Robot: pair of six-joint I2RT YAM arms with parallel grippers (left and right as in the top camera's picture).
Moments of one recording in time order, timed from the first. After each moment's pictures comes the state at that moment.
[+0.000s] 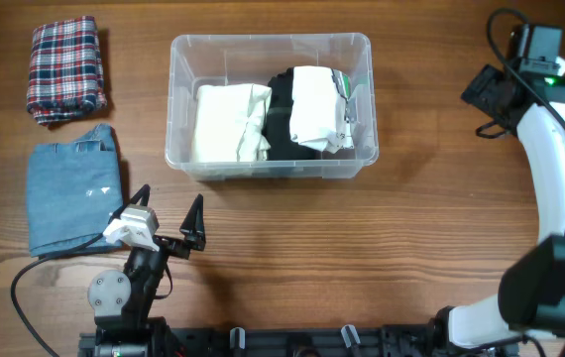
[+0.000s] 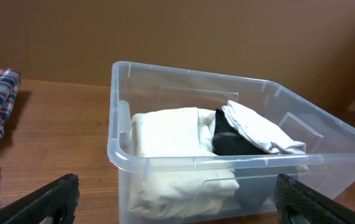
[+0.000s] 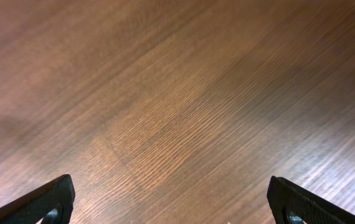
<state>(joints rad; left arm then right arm) 0.05 0.01 0.01 -0.05 0.31 -0.20 -0.16 1.69 1.42 -0.84 0.30 0.48</state>
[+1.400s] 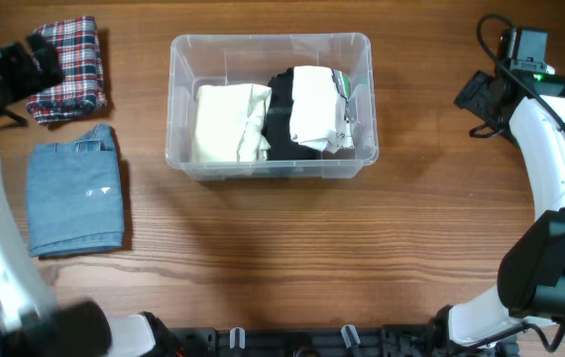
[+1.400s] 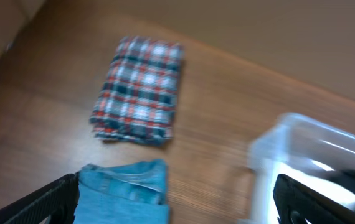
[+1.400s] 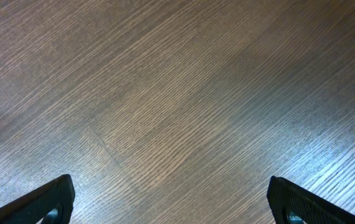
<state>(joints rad) 0.44 1.59 1.78 -0.98 0.19 -0.02 -0.16 1.75 1.42 -0.82 0.29 0.49</state>
